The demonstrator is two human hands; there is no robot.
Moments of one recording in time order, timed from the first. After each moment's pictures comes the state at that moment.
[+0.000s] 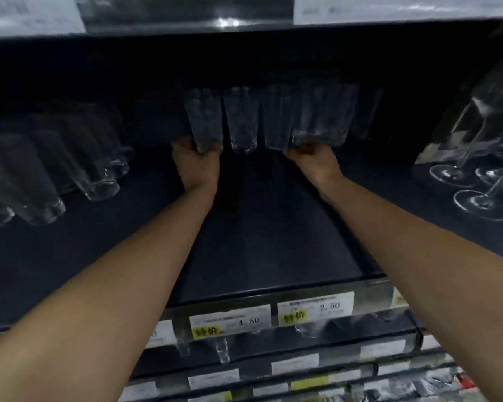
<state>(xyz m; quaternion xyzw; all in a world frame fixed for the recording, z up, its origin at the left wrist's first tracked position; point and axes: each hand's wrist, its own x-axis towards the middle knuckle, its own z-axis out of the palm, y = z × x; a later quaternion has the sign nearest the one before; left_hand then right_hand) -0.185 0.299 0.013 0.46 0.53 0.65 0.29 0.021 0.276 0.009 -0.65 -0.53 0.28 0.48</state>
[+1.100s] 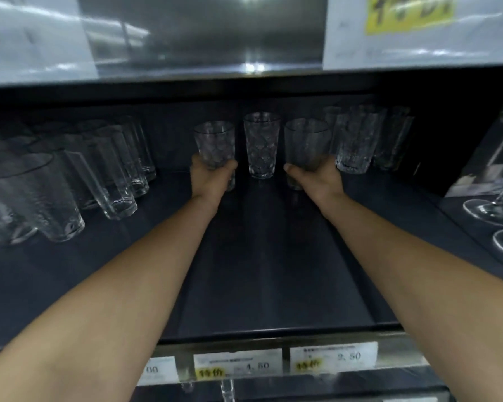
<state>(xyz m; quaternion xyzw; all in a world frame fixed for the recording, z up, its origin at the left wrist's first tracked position) -0.203 0.337 0.011 0.47 0.52 0.62 0.36 0.009 0.322 0.003 -0.62 -0.50 0.29 0.53</state>
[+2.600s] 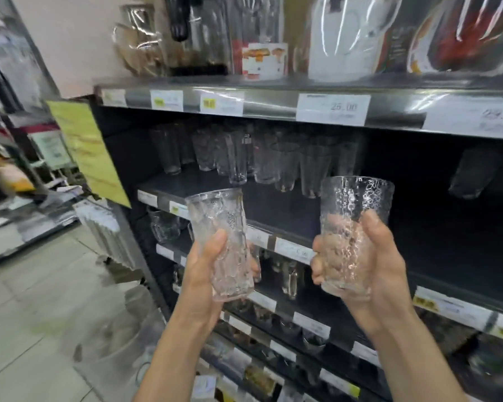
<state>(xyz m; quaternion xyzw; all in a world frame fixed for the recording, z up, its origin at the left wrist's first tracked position) -0.472 -0.133 0.053 0.32 0.42 0.75 0.40 -0.278 -0.052 0.082 -0.18 -0.45 0.76 0.44</state>
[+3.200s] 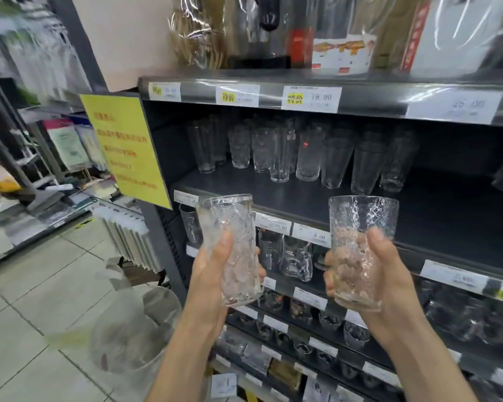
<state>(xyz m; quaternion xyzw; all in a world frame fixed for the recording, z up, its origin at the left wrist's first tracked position) -0.620 -0.186 0.048 0.32 0.46 0.71 0.43 -0.411 -0.114 0.068 -0.28 -0.47 0.71 0.44</state>
